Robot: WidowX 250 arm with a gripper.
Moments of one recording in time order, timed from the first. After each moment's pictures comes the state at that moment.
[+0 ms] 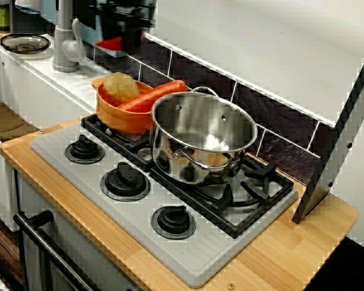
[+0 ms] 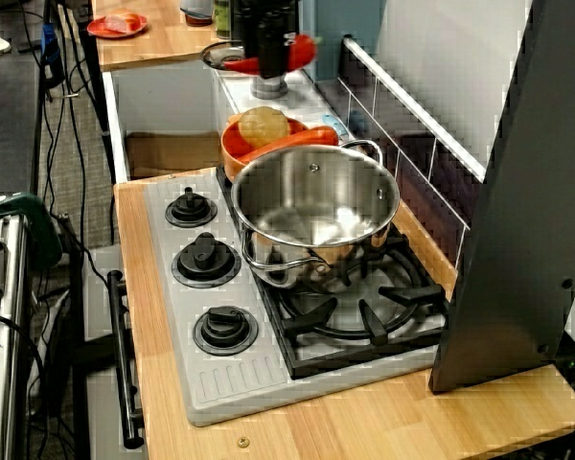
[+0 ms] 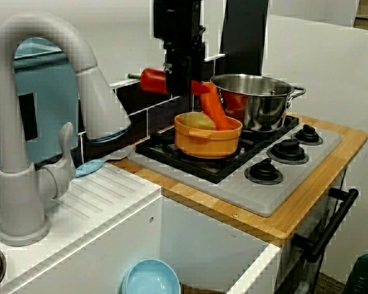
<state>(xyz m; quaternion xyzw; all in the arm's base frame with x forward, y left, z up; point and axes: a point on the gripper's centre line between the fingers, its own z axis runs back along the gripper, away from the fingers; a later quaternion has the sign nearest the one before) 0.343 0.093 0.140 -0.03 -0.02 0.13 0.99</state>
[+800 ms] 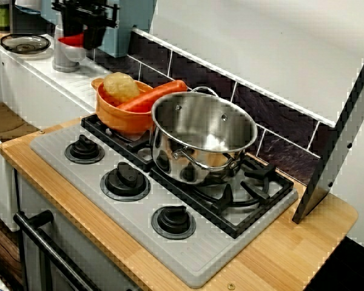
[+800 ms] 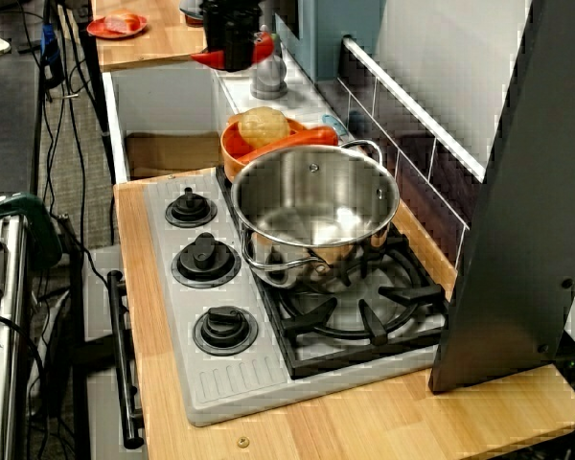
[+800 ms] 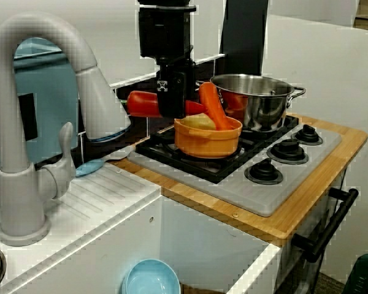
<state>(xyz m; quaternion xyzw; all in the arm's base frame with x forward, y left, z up) 0.320 0.134 0.133 0.01 0.01 0.19 0.98</state>
